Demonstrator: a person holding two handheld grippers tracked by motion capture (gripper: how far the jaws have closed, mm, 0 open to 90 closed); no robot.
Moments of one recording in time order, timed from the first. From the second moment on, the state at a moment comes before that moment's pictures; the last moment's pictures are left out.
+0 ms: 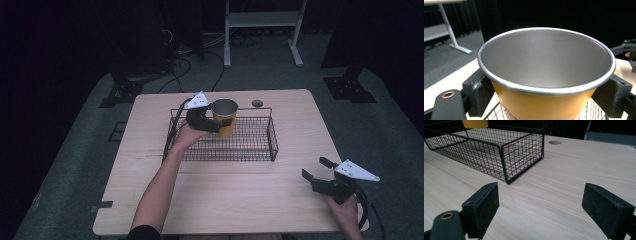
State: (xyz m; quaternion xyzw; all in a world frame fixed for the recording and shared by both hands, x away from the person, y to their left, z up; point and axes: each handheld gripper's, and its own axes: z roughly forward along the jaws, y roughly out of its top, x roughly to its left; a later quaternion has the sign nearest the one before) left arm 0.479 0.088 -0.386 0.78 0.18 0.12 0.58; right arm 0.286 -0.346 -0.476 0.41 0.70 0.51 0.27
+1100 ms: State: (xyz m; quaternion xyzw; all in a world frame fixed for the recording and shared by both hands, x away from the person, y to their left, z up) left arm 0.500 0.069 -0.424 0.84 0.16 0.07 0.51; right arm 0.285 -0.347 -0.476 0.41 0.70 0.52 0.27
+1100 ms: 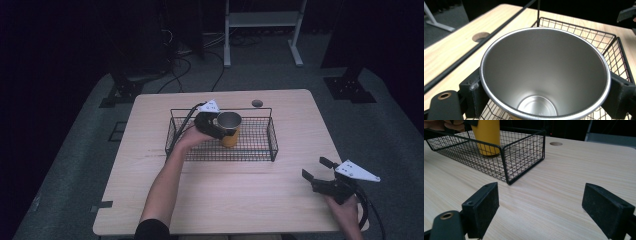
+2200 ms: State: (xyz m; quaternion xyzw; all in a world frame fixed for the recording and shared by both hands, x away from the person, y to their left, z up) left arm 0.489 0.072 -0.408 0.84 0.15 0.09 0.52; right arm 0.285 -0.346 -0.476 0.41 0.70 0.52 0.27
